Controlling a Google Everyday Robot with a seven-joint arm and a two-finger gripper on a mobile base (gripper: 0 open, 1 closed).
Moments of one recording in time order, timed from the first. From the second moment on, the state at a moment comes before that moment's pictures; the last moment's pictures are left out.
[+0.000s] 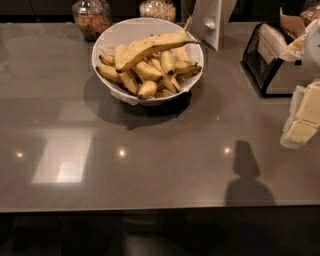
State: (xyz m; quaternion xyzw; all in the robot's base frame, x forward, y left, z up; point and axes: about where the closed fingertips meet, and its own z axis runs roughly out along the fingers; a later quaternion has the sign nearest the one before) arm 0.438 -0.217 0.976 -0.60 0.78 -0.03 0.16
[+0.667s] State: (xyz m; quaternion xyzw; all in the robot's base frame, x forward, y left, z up) arm 0.446 -0.212 0.977 -0.60 0.78 -0.02 0.19
